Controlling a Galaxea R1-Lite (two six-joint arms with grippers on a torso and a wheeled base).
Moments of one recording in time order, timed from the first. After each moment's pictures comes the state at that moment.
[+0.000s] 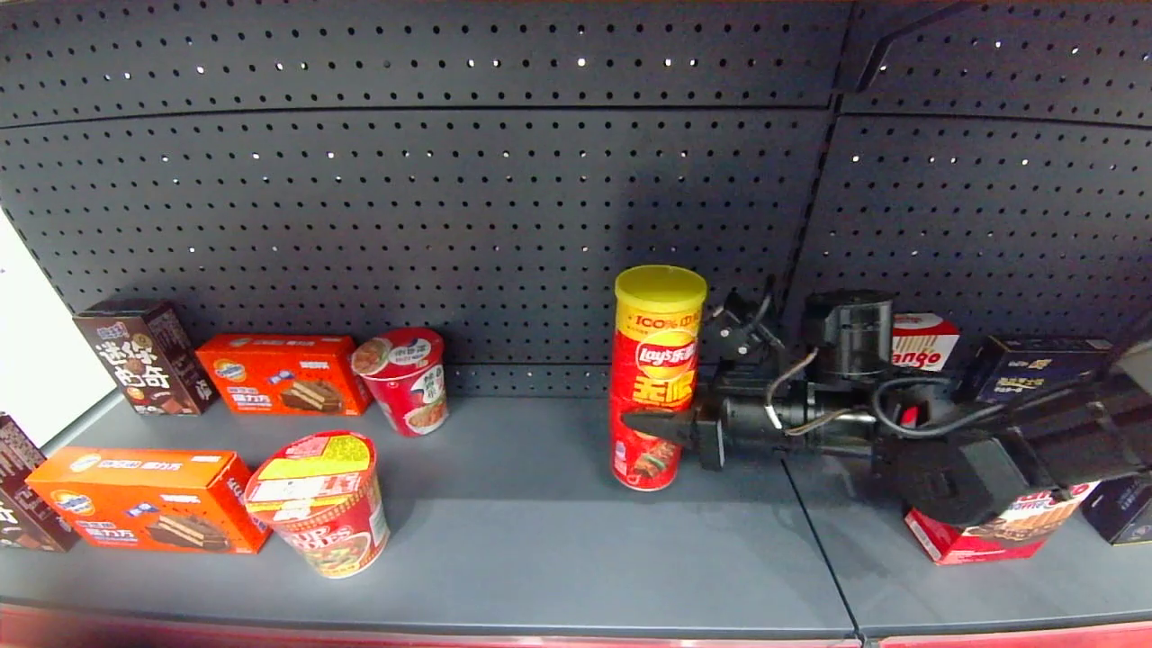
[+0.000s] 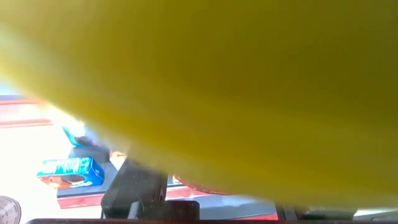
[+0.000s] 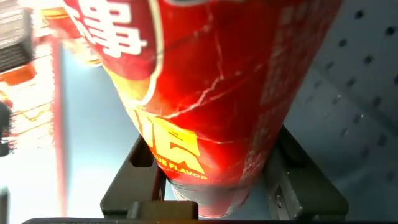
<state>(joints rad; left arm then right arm) -0.05 0.10 -0.28 0.33 -0.09 -0.07 0.53 1.92 -0.98 -0.70 0.60 -0.13</state>
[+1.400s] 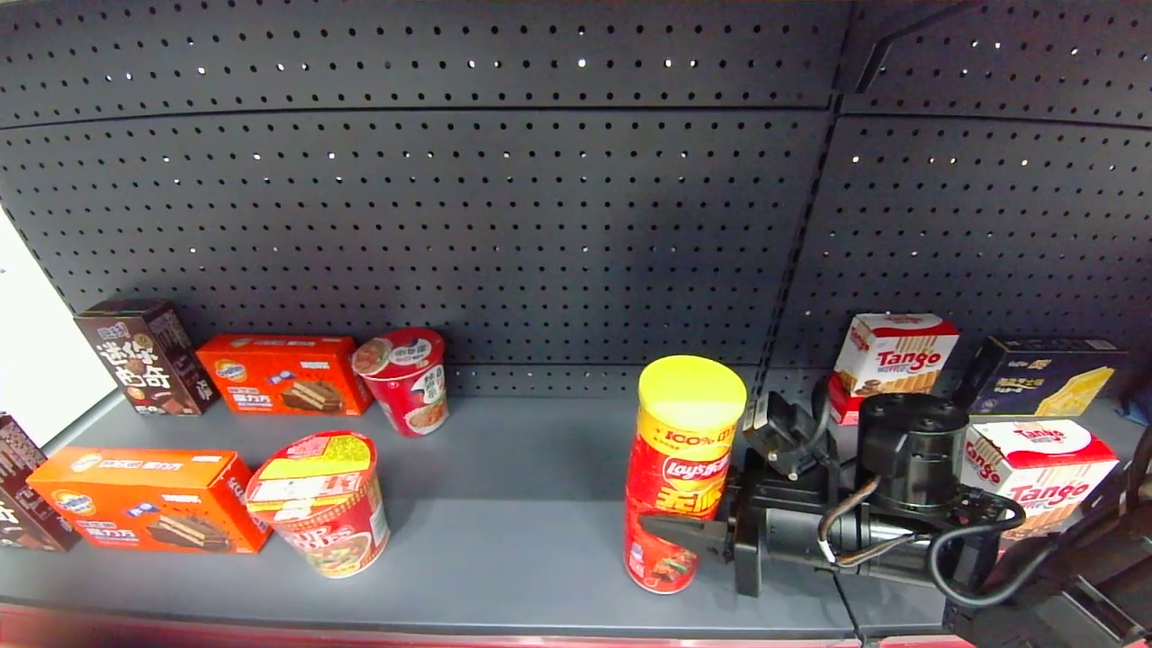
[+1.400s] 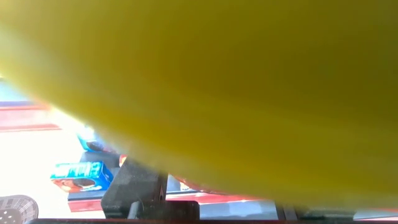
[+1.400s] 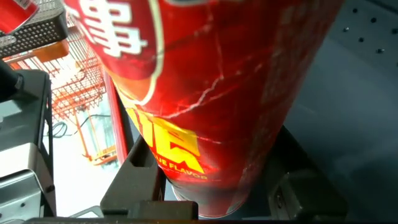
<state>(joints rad) -0.04 0.08 -0.29 0.33 -0.06 -0.06 0.60 1.88 -0.54 -1.13 0.58 -0.12</state>
